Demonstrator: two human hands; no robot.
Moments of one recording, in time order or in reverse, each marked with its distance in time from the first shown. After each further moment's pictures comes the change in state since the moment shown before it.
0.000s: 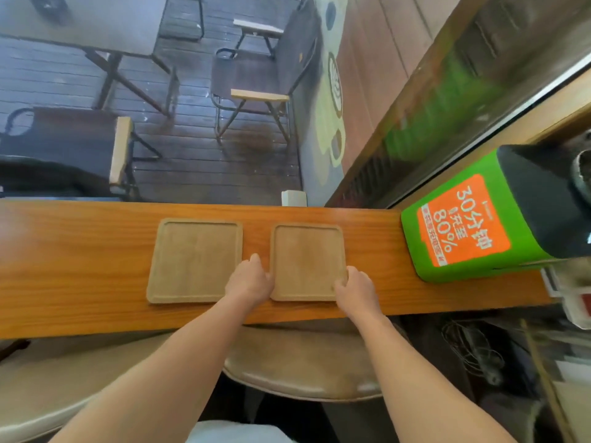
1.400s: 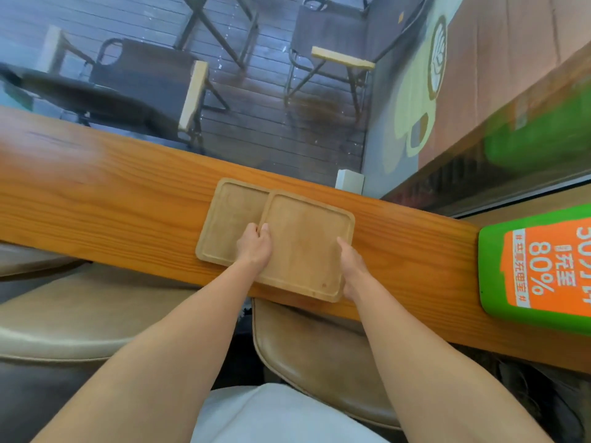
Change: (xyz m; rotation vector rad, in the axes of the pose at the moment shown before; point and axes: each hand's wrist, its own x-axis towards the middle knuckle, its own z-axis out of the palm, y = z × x) left_hand 0.033 -0.069 -0.025 -0.566 0.206 -0.355; right_hand 0.043 -0.095 0.064 0.803 -0.515 0.378
